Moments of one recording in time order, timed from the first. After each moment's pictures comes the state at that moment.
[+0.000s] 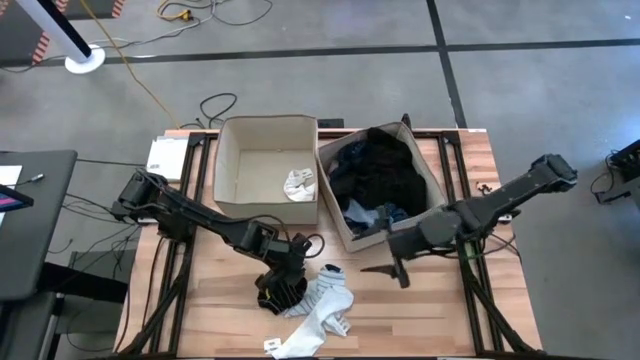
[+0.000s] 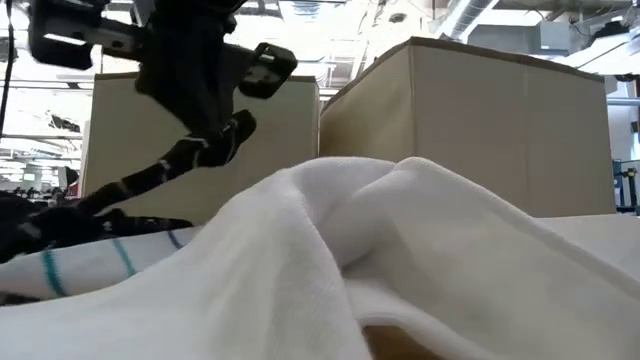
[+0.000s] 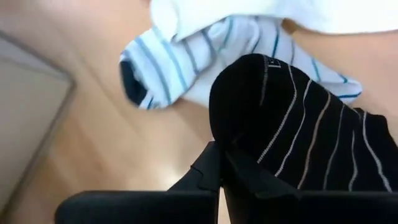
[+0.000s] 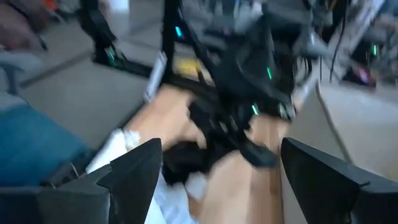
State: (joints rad) left arm -0.32 1.68 1.17 -0.51 0.01 0.45; right arm 0.45 1.18 0.94 -0.01 0.23 -0.11
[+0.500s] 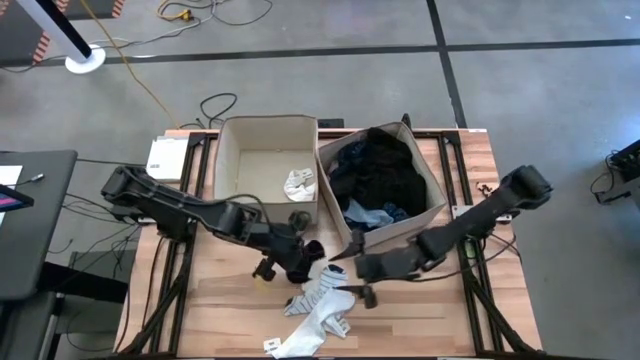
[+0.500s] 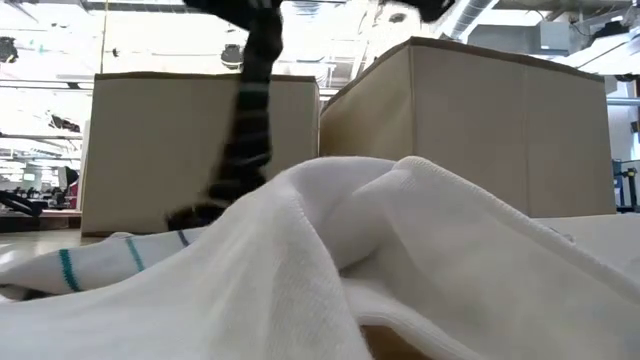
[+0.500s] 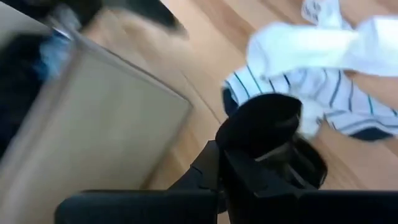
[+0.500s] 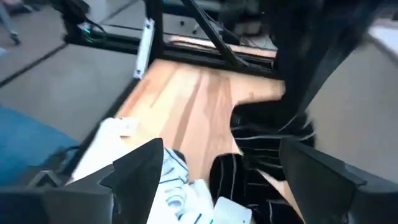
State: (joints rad) left arm -0.31 1.52 1.30 -0.60 -0.19 0.51; right arm 0.50 1.52 0.94 0.23 0.35 0.05
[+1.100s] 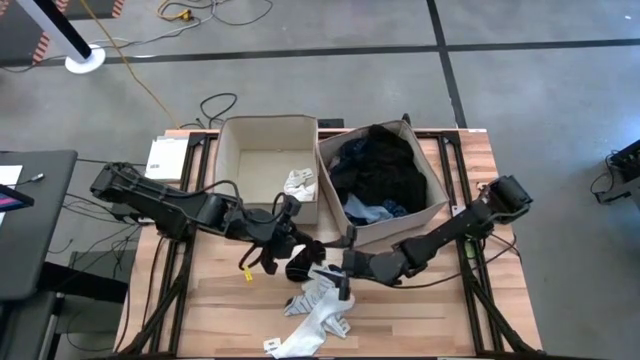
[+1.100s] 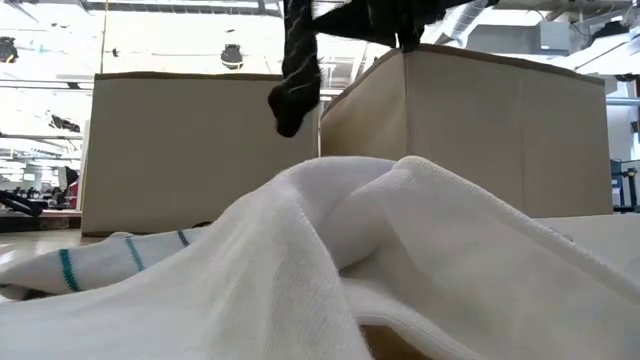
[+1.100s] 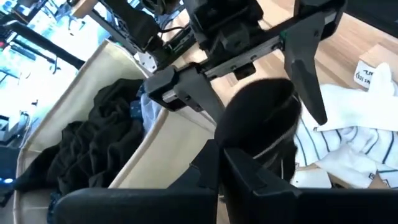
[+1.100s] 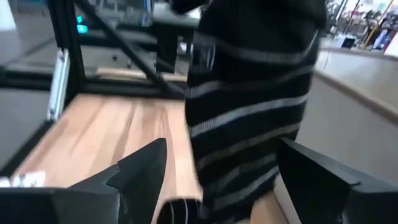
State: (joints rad) left arm -0.32 1.40 1.30 -0.44 -0.30 0.52; right arm 0.46 1.72 0.94 0.59 0.63 0.00
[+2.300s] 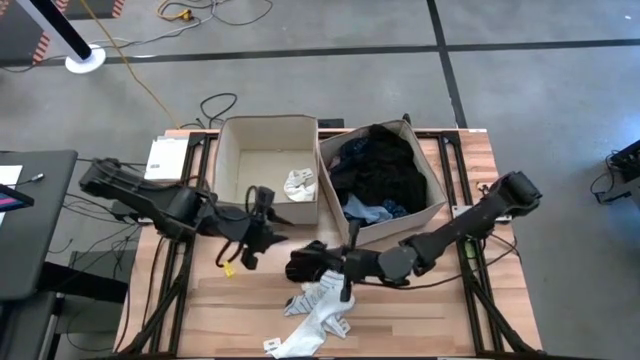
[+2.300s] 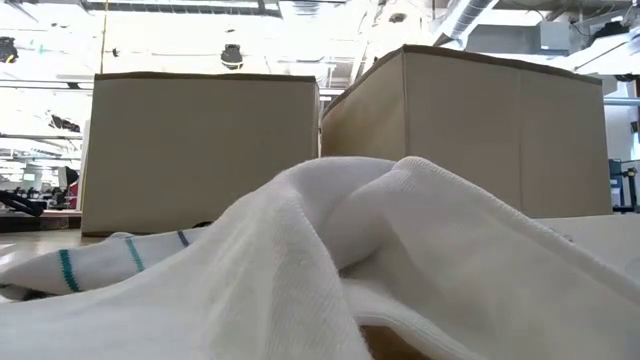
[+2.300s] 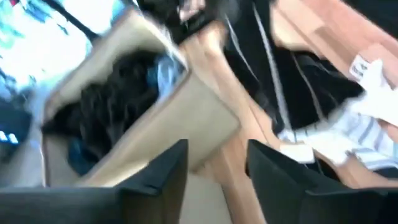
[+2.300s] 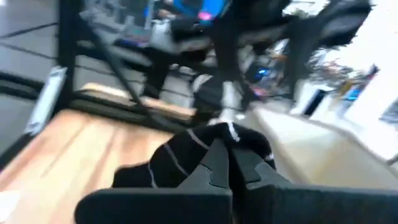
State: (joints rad) left arm -0.37 1.26 1.30 -0.63 -0.42 0.36; right arm 0.50 1.64 1.09 0.46 0.68 -0.27
